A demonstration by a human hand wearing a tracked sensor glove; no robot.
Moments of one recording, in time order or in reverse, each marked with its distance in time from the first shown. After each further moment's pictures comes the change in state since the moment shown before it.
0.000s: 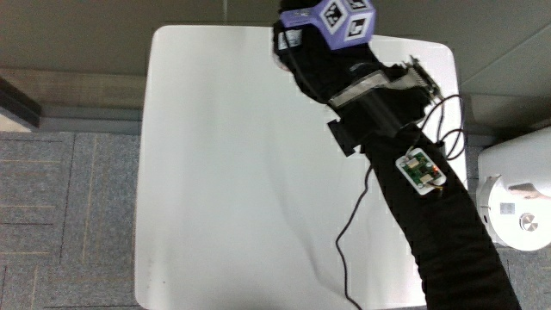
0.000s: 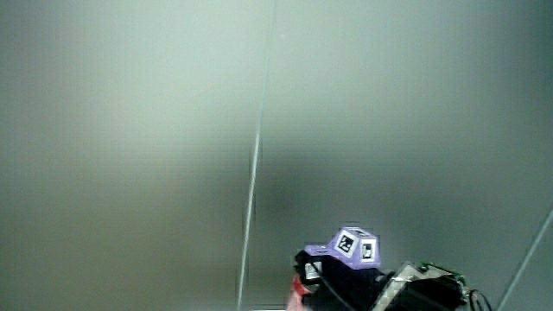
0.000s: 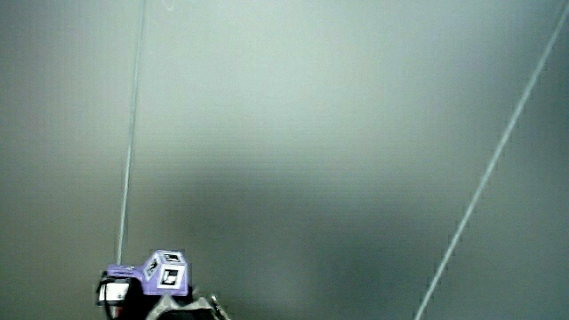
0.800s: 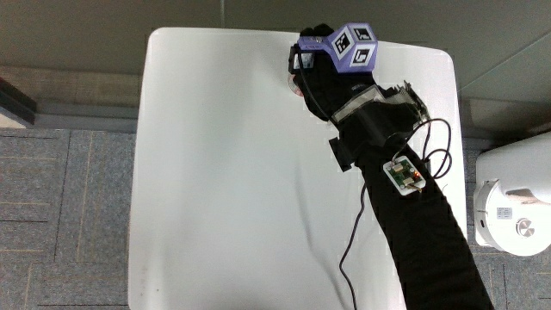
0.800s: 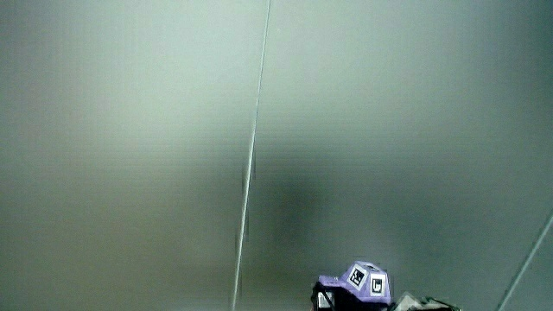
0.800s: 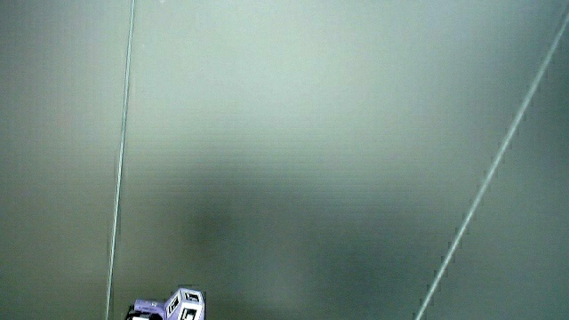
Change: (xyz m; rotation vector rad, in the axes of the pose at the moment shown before) arm 0.029 -0.001 -0.058 -0.041 0.060 -0.121
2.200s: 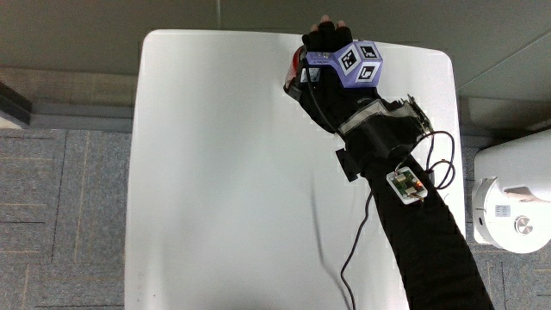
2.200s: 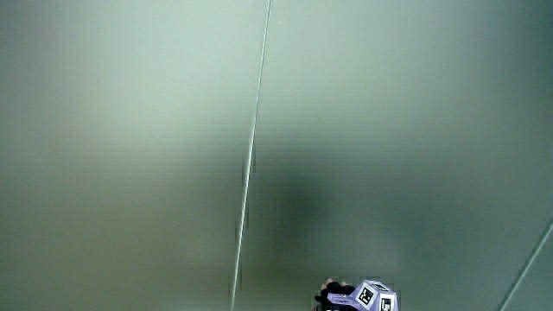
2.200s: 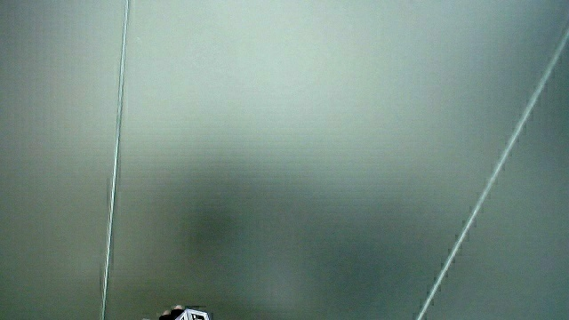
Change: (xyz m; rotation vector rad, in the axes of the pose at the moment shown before) arm 0.008 -0.011 -0.013 0.016 0.031 0.018
